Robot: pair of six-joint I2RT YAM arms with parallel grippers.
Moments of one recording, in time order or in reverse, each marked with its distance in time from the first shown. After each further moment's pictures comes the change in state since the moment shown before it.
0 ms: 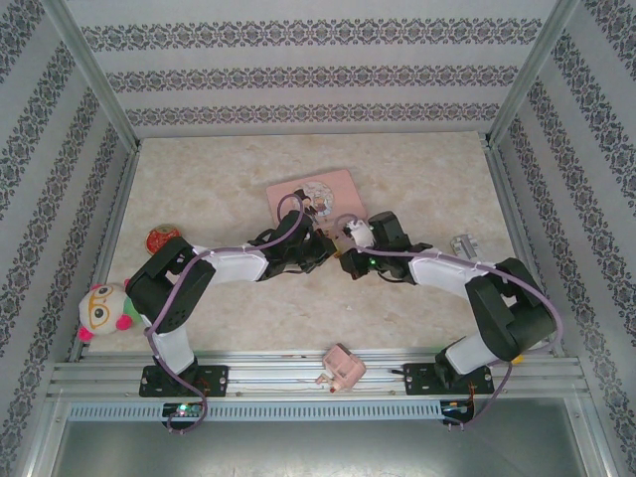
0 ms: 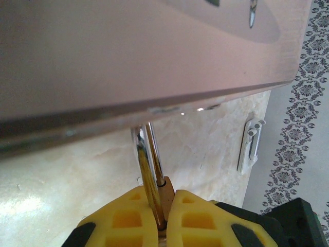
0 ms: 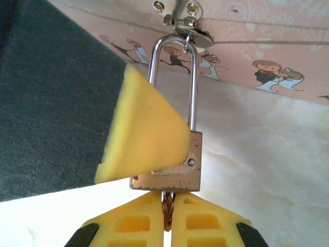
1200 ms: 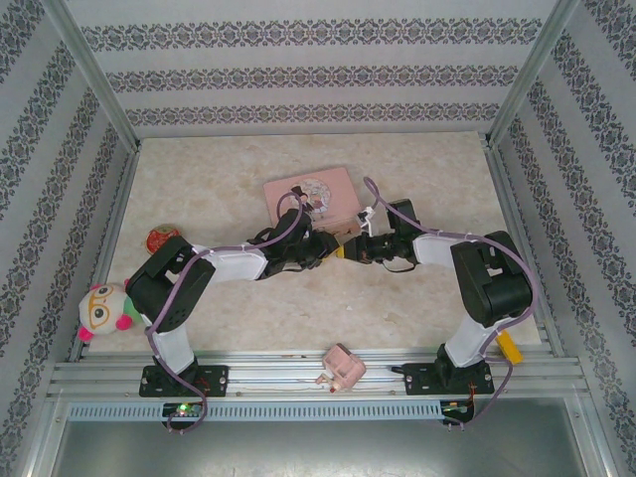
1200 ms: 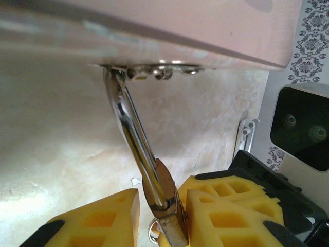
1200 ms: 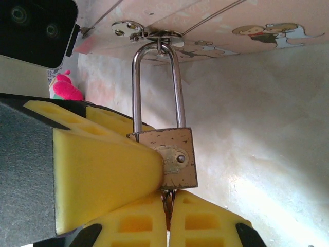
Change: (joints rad) left arm 0.010 0.002 0.003 0.011 0.017 -0.004; right arm -0.187 0.199 0.086 0.061 -0.490 0.329
